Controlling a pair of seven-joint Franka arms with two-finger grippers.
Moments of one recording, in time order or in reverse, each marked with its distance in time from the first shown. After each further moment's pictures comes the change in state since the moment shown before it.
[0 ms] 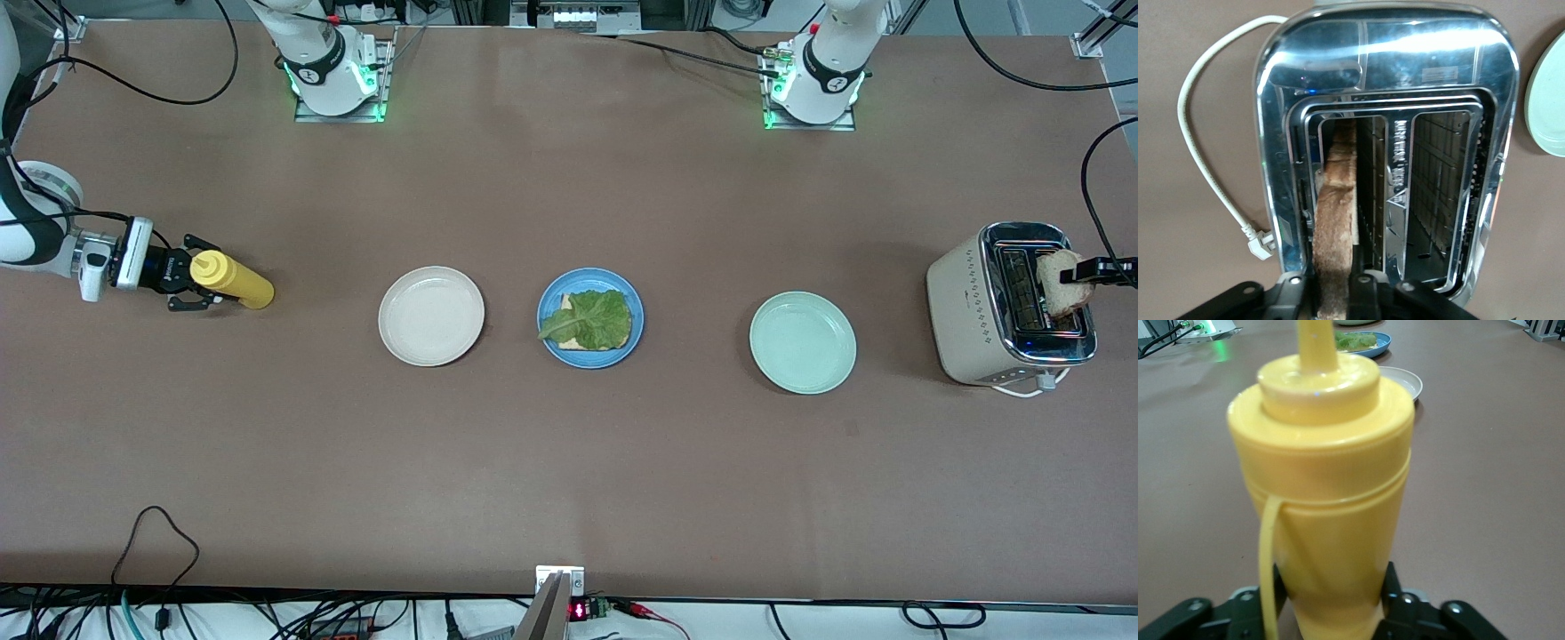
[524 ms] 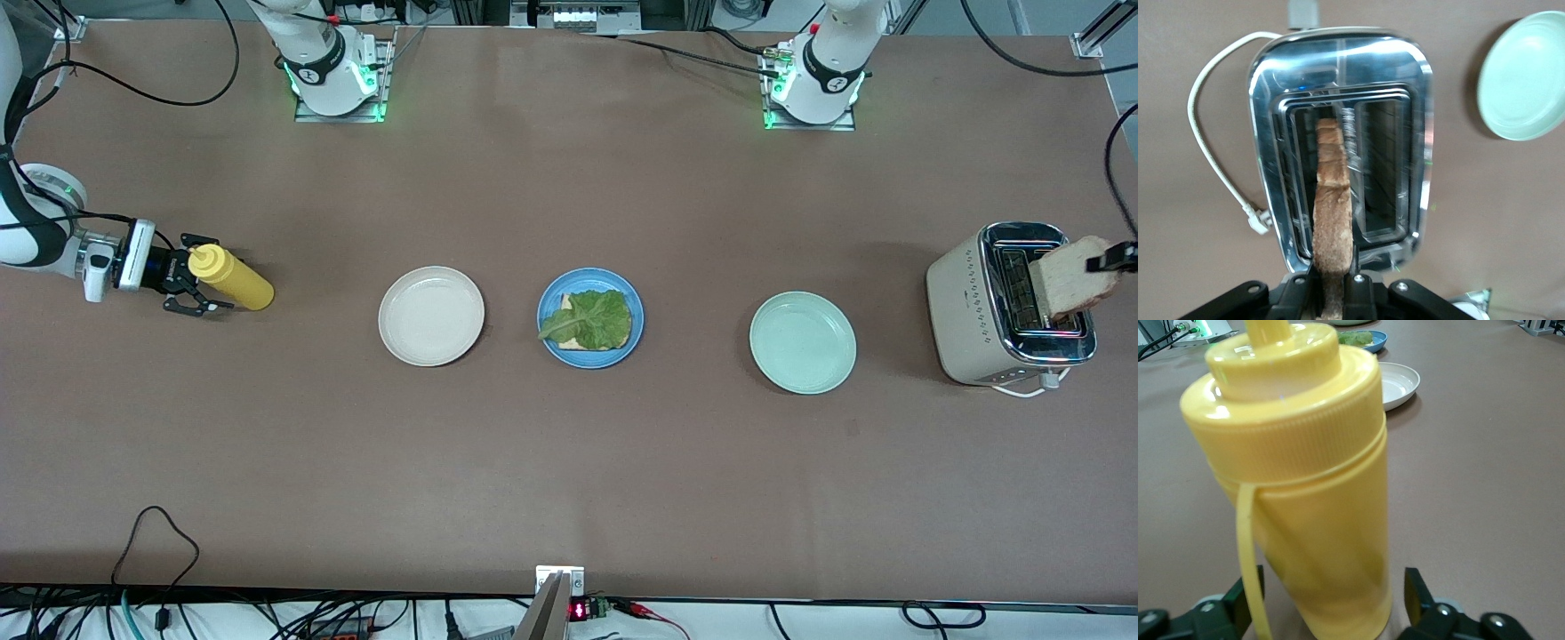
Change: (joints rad) left arm -0.003 -0.075 -0.042 0.137 0.000 -0.211 0.003; right arm -0.012 0.025 0.000 0.007 0.000 0.005 0.001
